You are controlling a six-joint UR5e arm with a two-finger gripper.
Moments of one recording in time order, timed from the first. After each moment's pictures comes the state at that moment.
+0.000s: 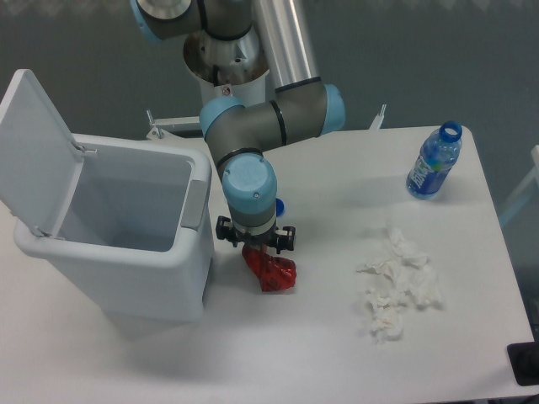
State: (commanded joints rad) arm 2.35 -1.98 -1.81 -1.00 1.63 0.52
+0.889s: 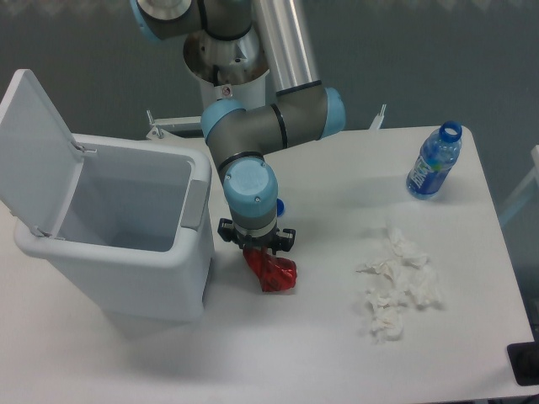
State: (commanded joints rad) arm 2.35 -1.99 -1.81 -1.00 1.63 0.52
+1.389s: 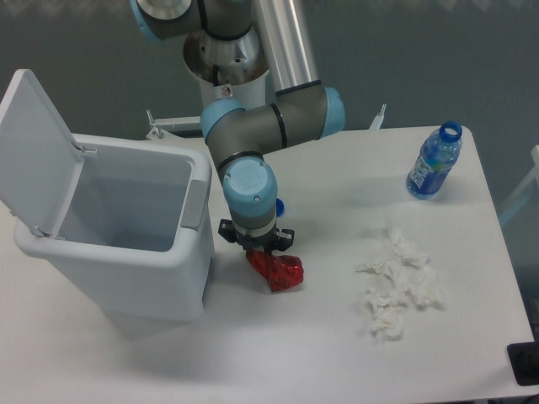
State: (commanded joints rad) arm 2.35 -1.99 -1.80 -1.00 1.63 0.52
